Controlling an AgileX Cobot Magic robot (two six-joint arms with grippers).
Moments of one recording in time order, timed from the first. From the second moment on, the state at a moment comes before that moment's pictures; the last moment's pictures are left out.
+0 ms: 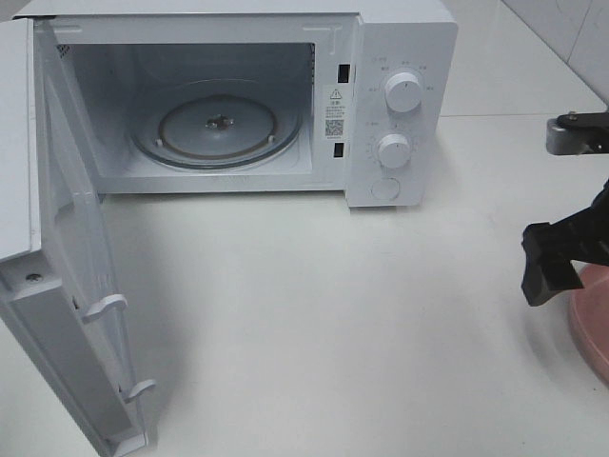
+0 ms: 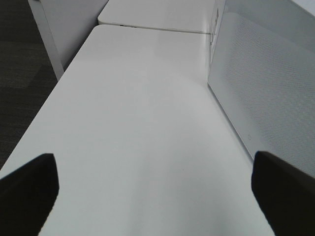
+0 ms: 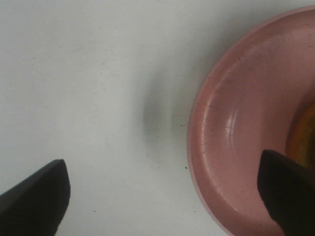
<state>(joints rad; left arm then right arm) 0.06 0.00 -0.51 0.10 1.04 -0.08 0.19 1.40 -0.75 -0.11 0.73 0.17</state>
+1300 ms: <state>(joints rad) 0.06 0.00 -0.51 0.10 1.04 -0.08 0.06 1.75 -0.75 -0.19 0.51 0.18</state>
